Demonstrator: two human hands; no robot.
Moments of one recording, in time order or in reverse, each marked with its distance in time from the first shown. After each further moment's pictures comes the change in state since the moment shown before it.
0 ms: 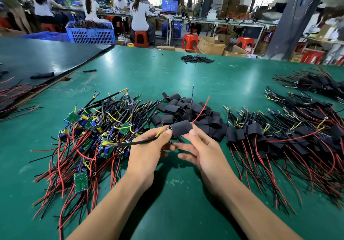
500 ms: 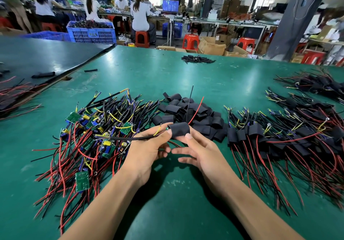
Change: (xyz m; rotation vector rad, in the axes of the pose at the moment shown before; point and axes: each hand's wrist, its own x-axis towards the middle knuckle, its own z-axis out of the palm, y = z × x) left_hand 0.003 0.012 -0.009 -0.009 -0.145 -0.047; right_hand -0.001 0.000 -0.001 -0.060 -0.103 0.017
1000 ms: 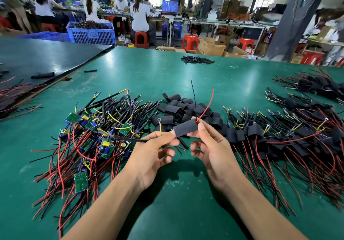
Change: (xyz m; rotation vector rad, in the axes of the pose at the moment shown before) left_hand 0.000 -0.001 0.006 -0.125 -0.013 -0.219; right_hand 0.001 -0.008 -0.011 0.200 0.141 -0.087
